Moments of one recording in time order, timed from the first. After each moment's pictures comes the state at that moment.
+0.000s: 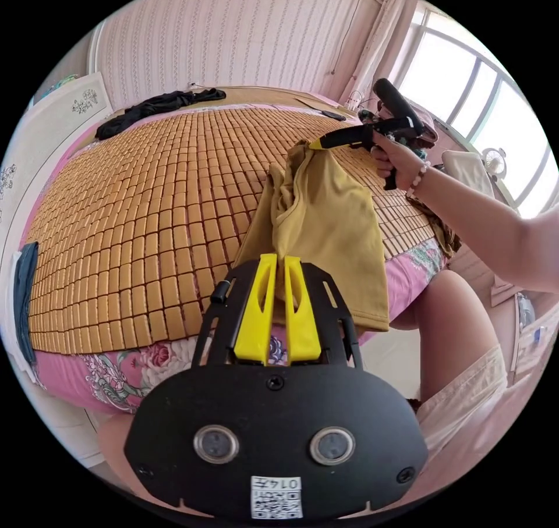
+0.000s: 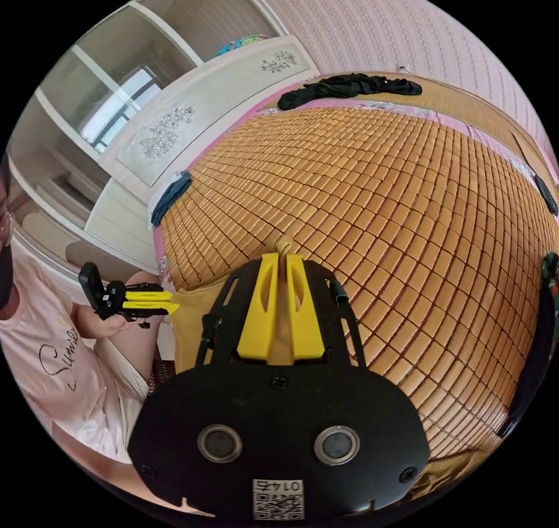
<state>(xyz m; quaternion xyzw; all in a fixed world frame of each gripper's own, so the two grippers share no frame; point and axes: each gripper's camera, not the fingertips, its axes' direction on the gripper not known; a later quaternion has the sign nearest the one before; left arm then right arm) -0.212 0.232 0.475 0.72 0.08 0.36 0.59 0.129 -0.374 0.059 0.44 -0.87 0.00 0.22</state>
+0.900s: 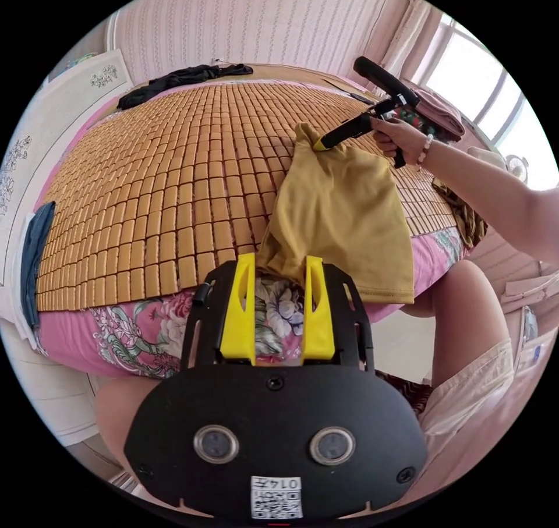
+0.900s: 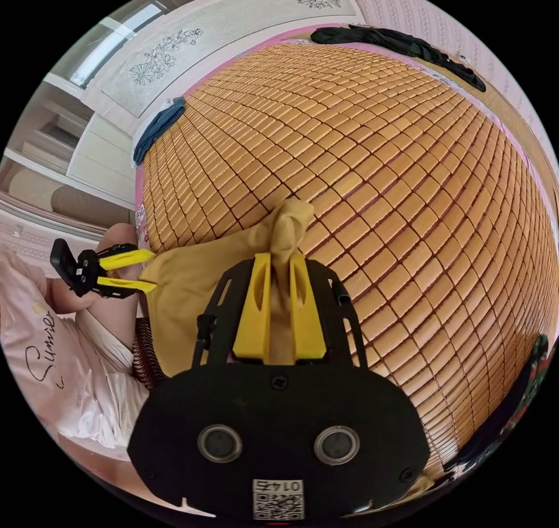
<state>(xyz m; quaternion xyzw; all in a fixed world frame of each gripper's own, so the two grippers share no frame) -0.173 0.273 0.450 0.70 0.06 0.30 0.64 0.052 -0.417 -0.105 0.46 -0.82 -0.15 0.31</state>
